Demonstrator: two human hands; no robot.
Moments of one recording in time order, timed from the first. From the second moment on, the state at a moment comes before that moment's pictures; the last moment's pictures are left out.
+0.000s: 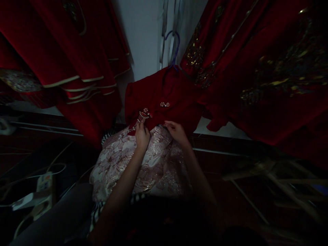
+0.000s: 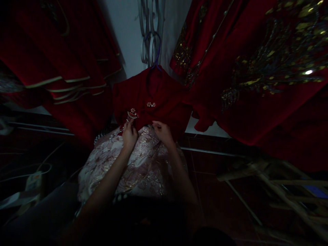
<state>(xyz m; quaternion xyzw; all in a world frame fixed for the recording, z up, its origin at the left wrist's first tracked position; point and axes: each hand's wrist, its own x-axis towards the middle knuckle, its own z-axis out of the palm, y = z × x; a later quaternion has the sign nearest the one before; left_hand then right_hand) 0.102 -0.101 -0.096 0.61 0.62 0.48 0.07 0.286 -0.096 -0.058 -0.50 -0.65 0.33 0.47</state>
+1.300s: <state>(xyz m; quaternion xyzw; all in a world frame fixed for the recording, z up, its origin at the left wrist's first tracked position) 0.081 -0.071 -0.089 0.64 0.67 0.36 0.12 0.270 -0.065 -0.115 -0.56 -0.59 0.30 0.50</state>
